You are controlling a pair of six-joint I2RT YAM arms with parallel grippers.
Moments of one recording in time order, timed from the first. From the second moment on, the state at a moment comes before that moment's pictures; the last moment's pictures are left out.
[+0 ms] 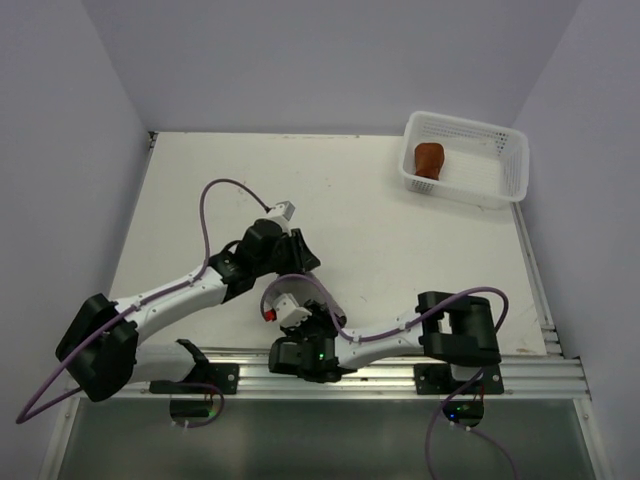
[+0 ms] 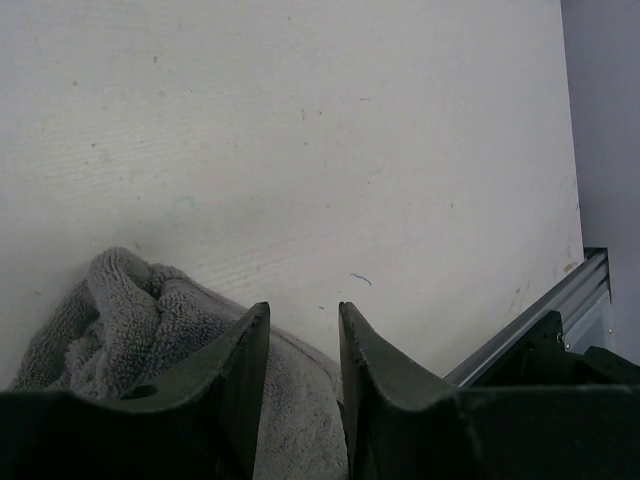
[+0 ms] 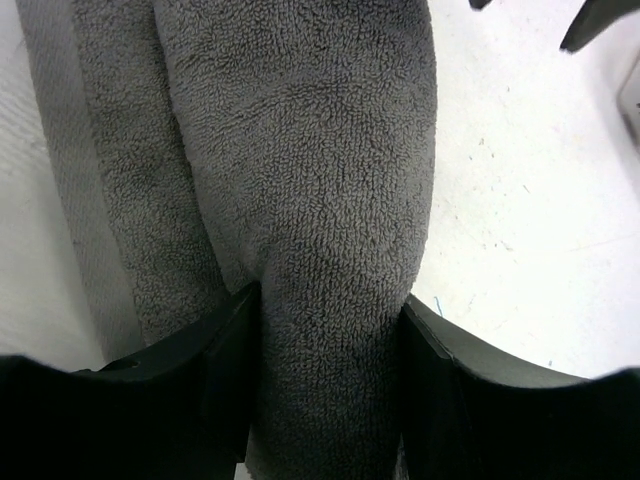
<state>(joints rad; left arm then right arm) -0.71 1.27 0.72 -0.05 0.08 -0.75 1.54 1.79 0.98 -0.34 1.07 0.48</state>
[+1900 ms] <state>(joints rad) -0.73 1.12 0.38 0.14 0.06 -0.82 1.20 1.43 0.63 0.07 0.16 0.59</state>
